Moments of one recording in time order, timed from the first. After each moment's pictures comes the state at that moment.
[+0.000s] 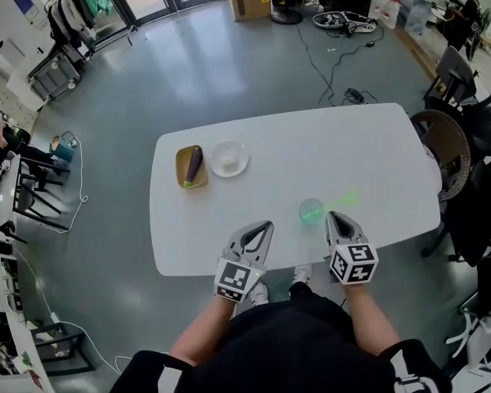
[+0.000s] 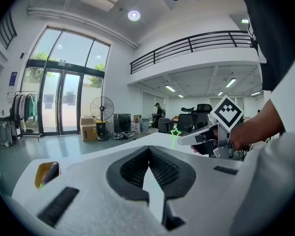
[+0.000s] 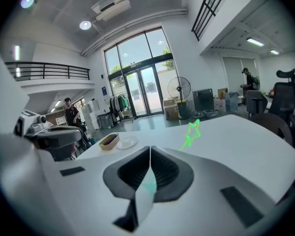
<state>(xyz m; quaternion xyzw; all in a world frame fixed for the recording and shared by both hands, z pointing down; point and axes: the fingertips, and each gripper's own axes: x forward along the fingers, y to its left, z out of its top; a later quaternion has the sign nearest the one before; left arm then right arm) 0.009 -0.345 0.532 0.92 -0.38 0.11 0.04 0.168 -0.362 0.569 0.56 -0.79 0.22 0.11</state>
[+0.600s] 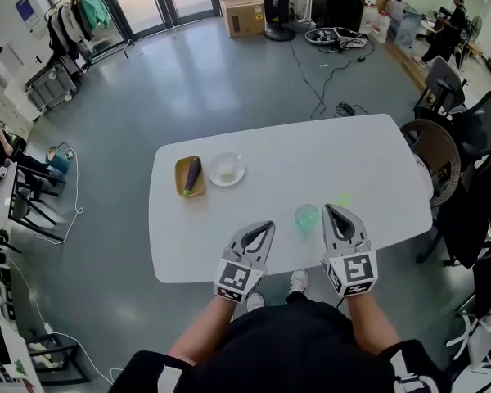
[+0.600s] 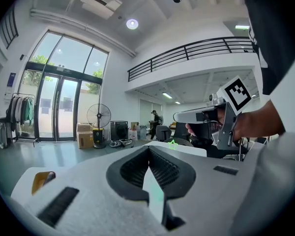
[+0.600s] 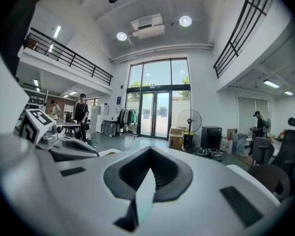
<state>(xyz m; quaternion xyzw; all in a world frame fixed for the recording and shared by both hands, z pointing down) 0.015 -0.342 0.496 0.93 -0.37 0.07 0.02 0.136 -0.352 0.438 0.56 -0.83 0.00 0.08</state>
